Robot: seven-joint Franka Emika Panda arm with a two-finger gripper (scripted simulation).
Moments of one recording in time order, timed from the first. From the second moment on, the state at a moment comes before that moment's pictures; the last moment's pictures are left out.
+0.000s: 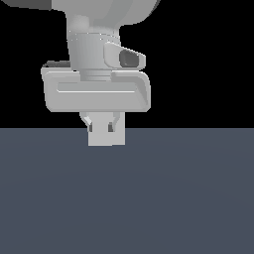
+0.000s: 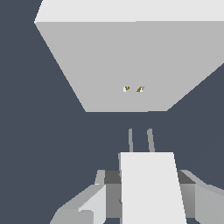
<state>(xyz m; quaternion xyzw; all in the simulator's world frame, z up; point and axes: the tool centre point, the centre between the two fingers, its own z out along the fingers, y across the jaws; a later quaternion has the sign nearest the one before) -0.024 0.055 0.099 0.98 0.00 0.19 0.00</state>
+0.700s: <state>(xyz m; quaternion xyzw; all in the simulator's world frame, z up) -0.020 0.056 0.100 0.98 0.00 0.19 0.00</state>
